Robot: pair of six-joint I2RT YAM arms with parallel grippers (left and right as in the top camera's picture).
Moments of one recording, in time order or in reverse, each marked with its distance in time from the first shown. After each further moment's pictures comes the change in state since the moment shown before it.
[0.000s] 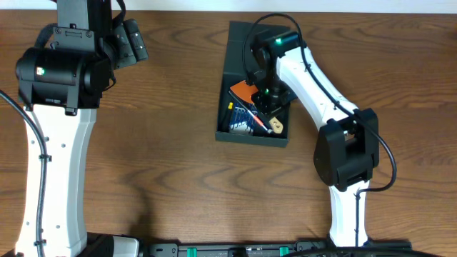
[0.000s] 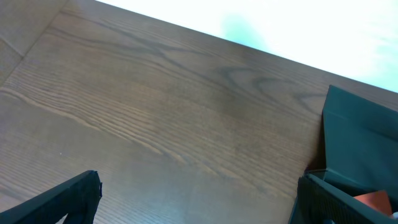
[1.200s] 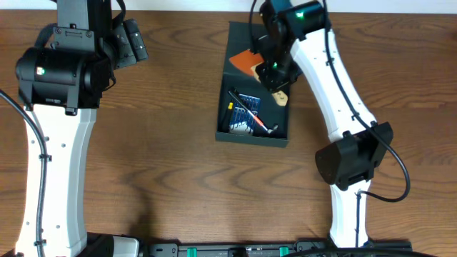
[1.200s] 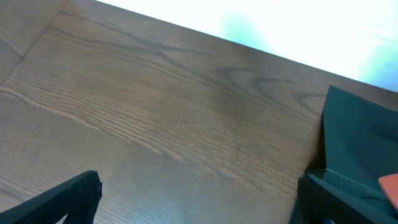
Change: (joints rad) left arm 0.000 0.000 0.000 0.000 0.000 0.000; right arm -0.017 0.000 0.409 -0.204 0.011 -0.004
